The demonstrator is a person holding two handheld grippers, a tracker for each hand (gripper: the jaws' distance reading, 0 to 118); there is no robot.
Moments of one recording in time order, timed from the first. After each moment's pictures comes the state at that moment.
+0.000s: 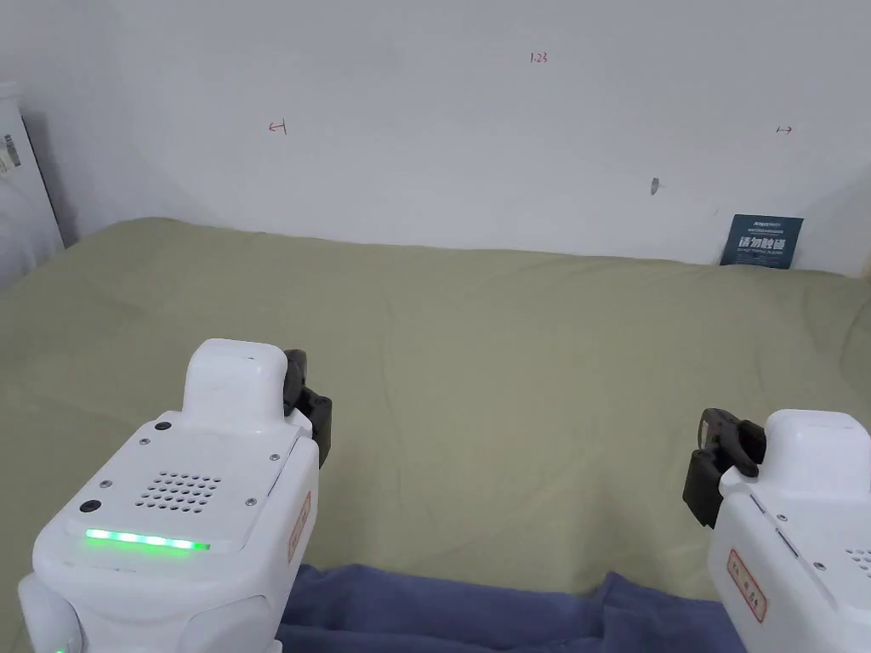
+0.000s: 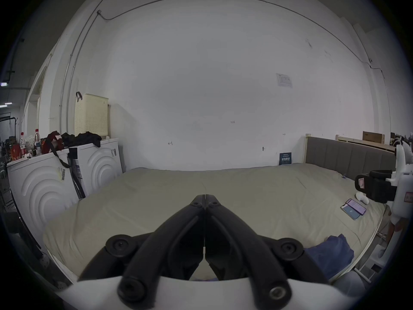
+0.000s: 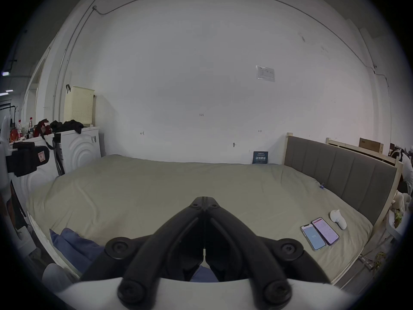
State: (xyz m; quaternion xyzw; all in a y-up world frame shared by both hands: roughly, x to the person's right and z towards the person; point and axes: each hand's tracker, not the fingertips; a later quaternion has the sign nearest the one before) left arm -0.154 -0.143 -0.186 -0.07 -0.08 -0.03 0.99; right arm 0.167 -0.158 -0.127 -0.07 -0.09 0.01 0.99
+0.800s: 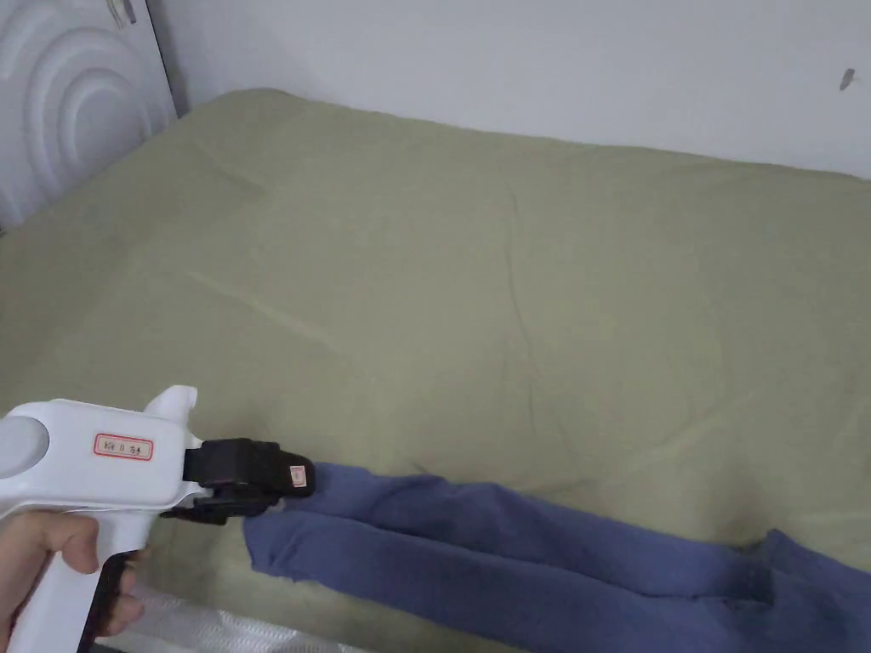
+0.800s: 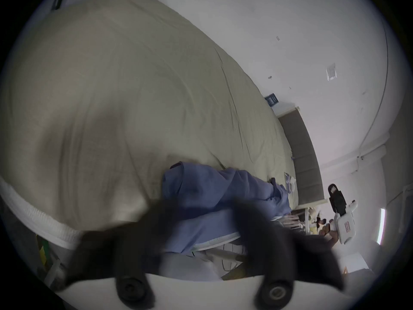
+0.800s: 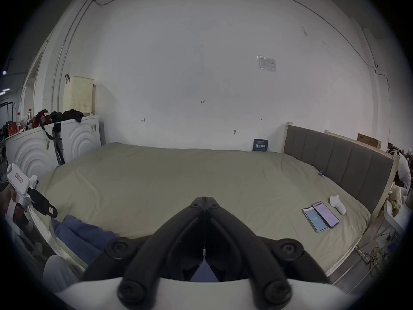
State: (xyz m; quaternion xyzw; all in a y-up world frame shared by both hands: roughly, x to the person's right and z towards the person) left arm -0.383 -0.300 -0.285 -0.51 -0.25 0.28 0.77; right arm 0.129 -0.190 -0.114 -0.13 -0.10 0.01 0.99
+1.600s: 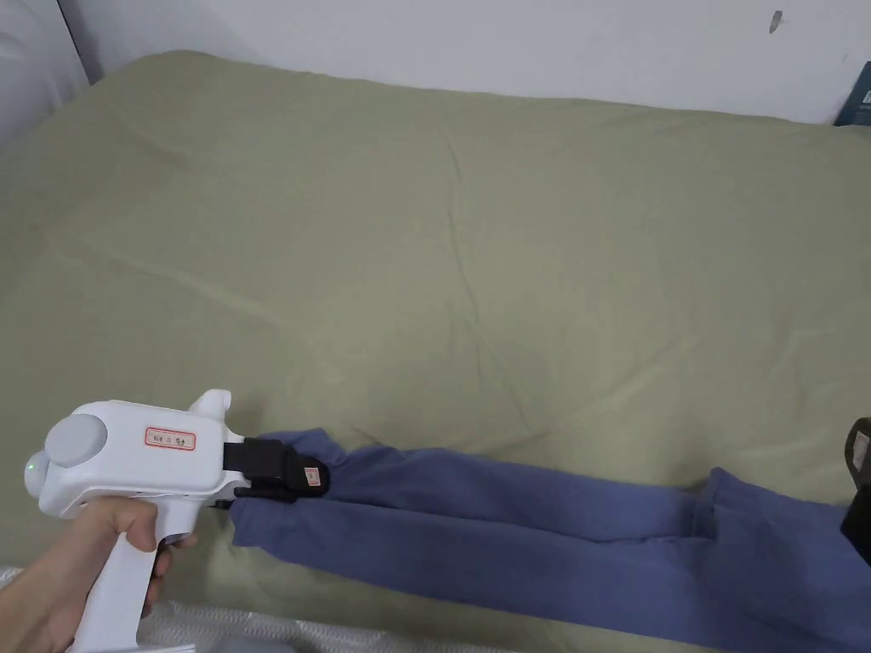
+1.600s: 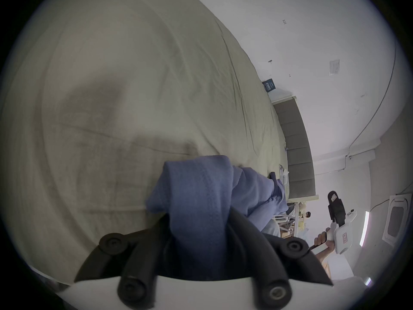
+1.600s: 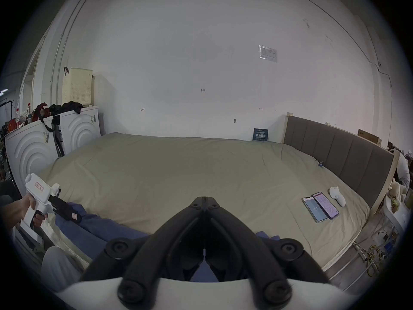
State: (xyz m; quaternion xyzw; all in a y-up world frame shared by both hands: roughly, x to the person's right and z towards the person) left arm -0.339 -0.352 -0.322 -0.55 -0.28 0.32 0.72; right arm 0.137 -0.201 -0.102 -0.15 -0.10 0.01 0.98
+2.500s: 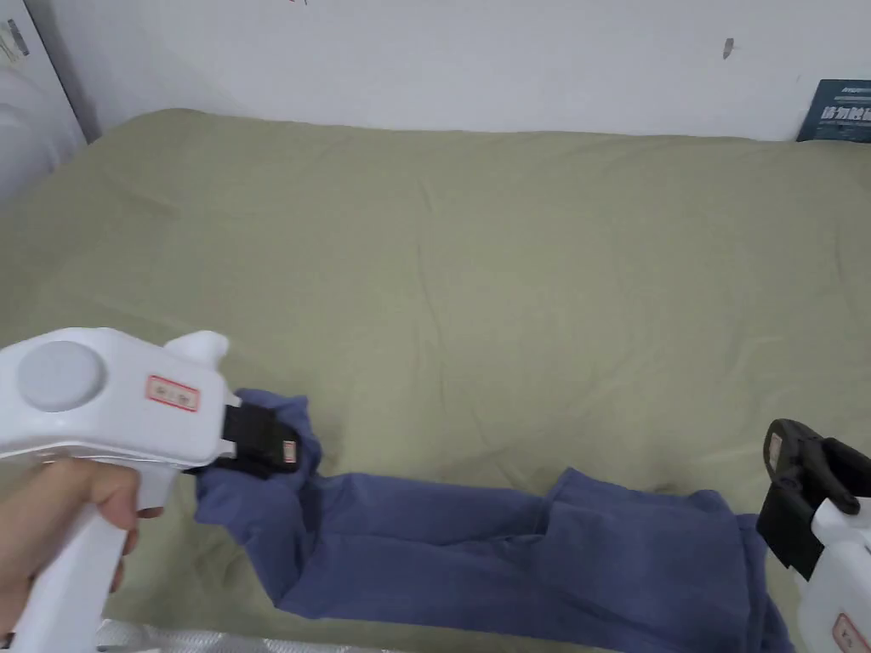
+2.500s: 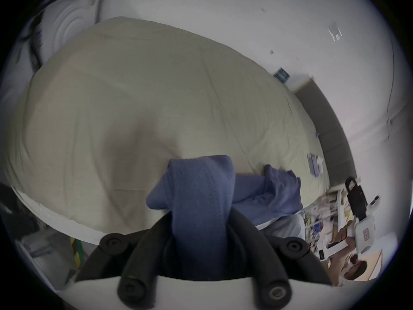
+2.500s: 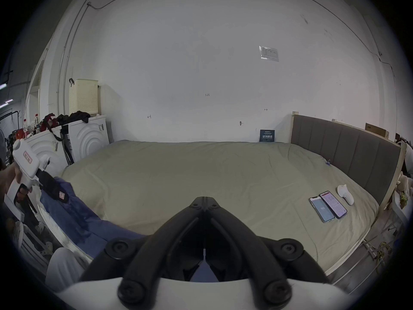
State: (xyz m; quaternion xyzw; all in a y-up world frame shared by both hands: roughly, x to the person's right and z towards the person) left arm -0.227 -0.209 -0.286 -0.54 -0.21 0.09 0.81; right arm 0.158 -0.202 -0.088 -0.14 -0.07 -0.03 0.99
